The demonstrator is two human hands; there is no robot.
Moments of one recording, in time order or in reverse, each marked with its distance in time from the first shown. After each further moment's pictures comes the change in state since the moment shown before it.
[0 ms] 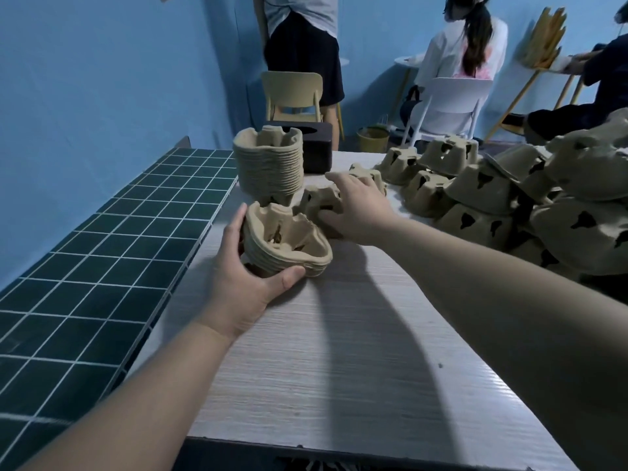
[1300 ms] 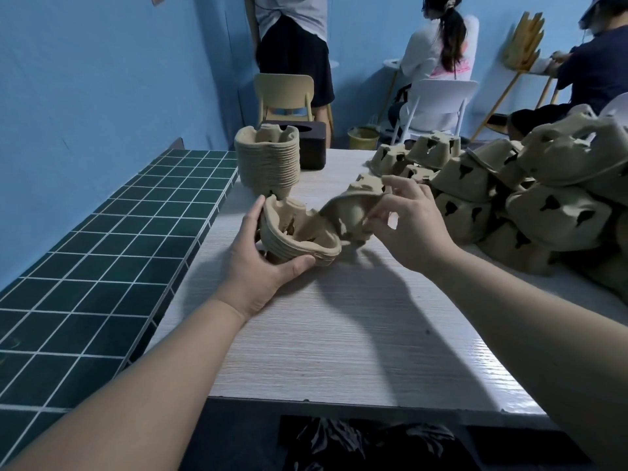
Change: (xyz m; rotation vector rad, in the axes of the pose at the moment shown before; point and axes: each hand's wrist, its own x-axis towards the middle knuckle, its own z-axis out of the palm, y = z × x) left_hand -0.007 0.007 0.004 0.067 -0.076 0.044; right_hand -0.091 0.022 -0.026 0.122 0.301 0.025
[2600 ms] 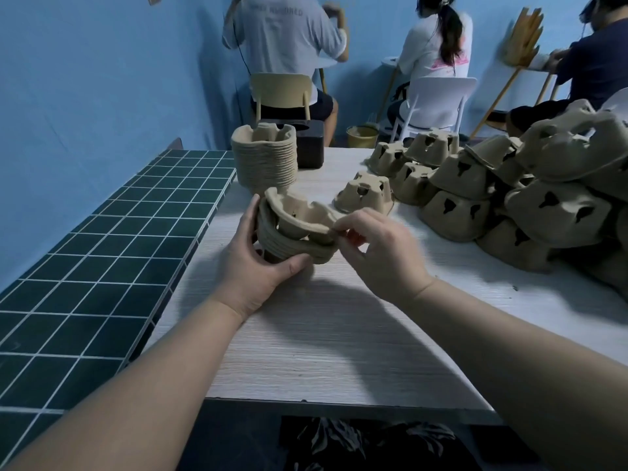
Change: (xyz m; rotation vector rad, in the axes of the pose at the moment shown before) left_hand 0.006 -0.016 0.000 -0.046 0.012 0.012; right_hand -0.028 -0.039 0.017 0.237 0.146 -0.277
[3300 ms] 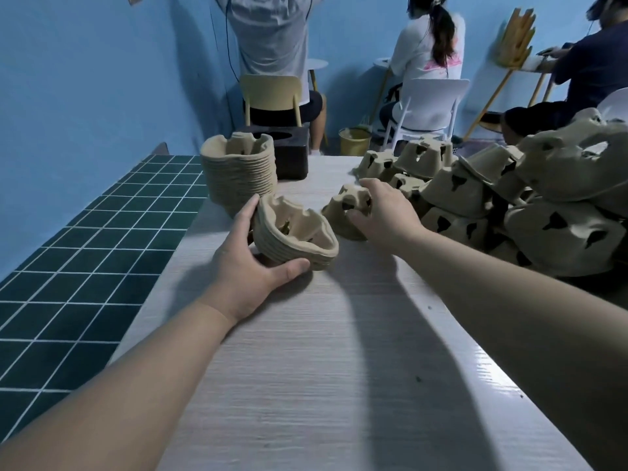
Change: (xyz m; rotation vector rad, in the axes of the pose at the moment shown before) left_hand 0.044 0.007 0.028 0.178 -0.038 -0.023; right_hand 0.069 0.112 0.005 -0.304 -0.297 0.486
